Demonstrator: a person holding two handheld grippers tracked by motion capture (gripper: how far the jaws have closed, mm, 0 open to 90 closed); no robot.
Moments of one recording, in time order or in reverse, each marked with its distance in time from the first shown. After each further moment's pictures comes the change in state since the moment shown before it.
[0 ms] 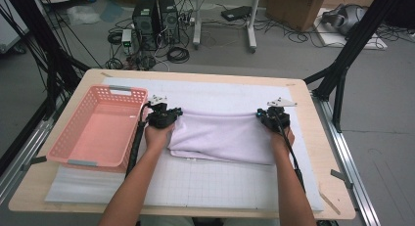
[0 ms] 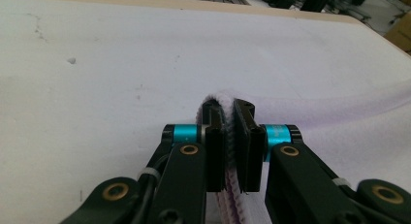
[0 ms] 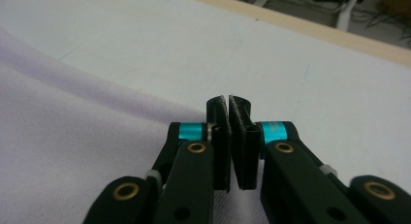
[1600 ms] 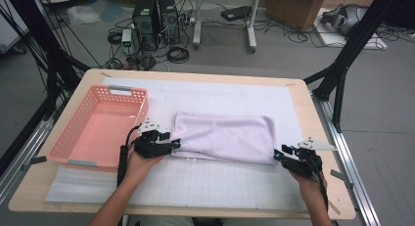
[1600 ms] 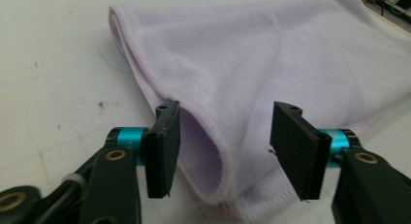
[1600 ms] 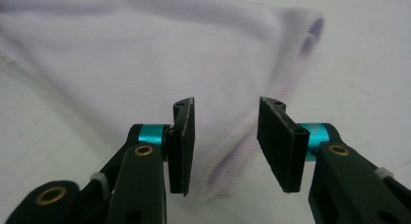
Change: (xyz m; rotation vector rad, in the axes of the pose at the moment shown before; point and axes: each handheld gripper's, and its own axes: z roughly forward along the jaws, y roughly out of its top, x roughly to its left) left arm -0.020 -0.044 -0.094 0.125 -0.218 0.161; right arm 0.014 -0.077 -0.138 0.032 0.181 0.075
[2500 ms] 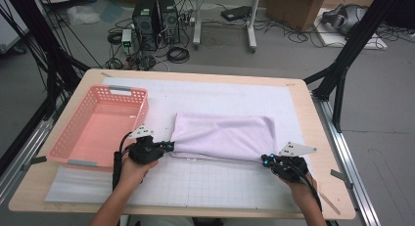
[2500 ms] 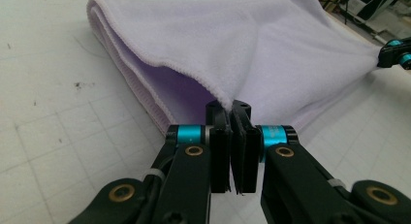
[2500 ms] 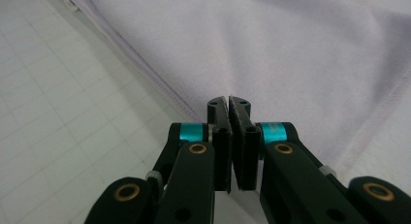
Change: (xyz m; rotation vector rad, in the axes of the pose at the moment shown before) left arm 0.002 -0.009 -0.020 -0.020 -0.099 -0.057; right arm 0.027 0.002 0.013 0.067 0.130 -0.191
